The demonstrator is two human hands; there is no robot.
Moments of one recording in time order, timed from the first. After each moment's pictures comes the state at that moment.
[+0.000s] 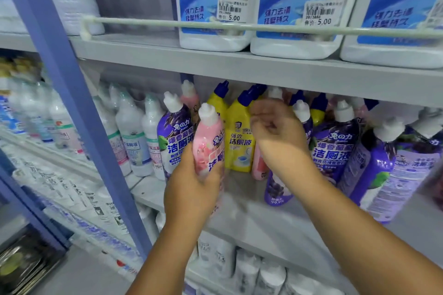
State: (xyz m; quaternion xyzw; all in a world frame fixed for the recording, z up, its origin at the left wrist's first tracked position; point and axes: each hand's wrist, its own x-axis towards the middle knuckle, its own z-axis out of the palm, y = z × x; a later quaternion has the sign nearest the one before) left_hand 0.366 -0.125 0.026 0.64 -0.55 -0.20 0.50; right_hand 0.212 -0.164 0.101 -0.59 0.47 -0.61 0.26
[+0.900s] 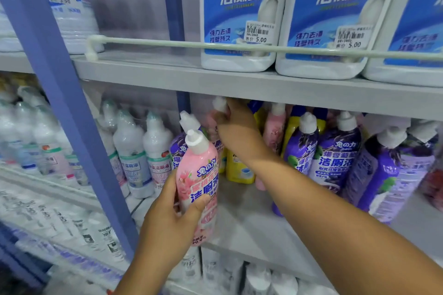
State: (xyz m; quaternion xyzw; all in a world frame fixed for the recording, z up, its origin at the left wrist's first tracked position) left_hand 0.441 -0.121 0.018 0.57 -0.59 -0.33 0.48; right_hand 0.289 -0.241 0.111 -0.67 0.55 -0.49 0.13
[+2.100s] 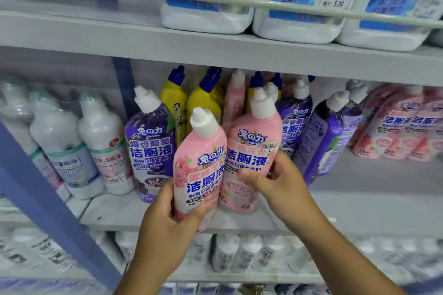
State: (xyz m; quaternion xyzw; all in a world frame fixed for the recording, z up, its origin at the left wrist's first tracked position) left_hand 0.420 -0.127 -0.026 0.44 -0.60 -0.50 0.45; right_hand 0.206 -0.095 0.022 -0.49 0.57 -0.58 0.32
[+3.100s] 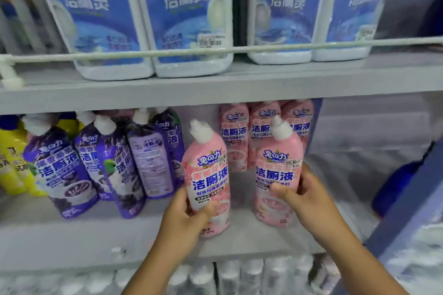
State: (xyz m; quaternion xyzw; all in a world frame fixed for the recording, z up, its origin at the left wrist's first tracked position) left_hand -0.012 -0.007 -0.016 0.38 -0.59 -0.56 0.43; right_hand -0.246 0.089 0.014 -0.43 0.60 -0.60 0.29
